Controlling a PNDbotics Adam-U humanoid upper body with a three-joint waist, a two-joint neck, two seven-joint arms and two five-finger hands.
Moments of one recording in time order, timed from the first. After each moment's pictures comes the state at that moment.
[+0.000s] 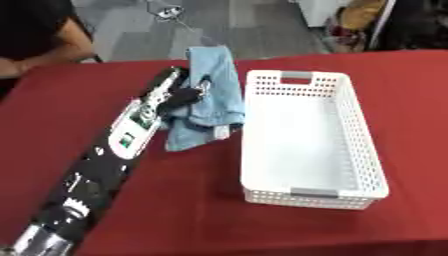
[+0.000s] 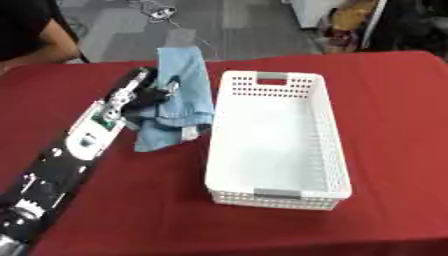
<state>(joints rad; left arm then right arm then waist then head) -0.52 0.36 -0.15 -1.27 -0.05 0.13 0.09 -0.28 -0.38 -0.22 -1.98 -0.27 -0.43 0.16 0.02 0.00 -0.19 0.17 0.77</state>
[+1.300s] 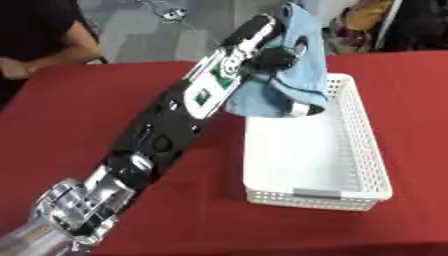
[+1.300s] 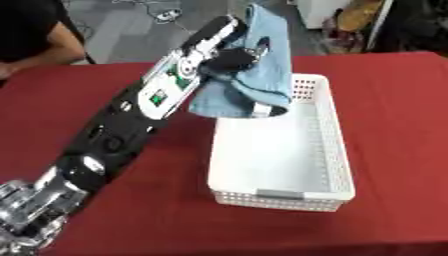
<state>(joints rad) -0.87 0.24 -0.35 -1.22 -0.74 0.16 -0.20 -0.31 -0.37 -0.20 -1.98 -0.29 -0.43 0.17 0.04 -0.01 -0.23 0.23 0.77</state>
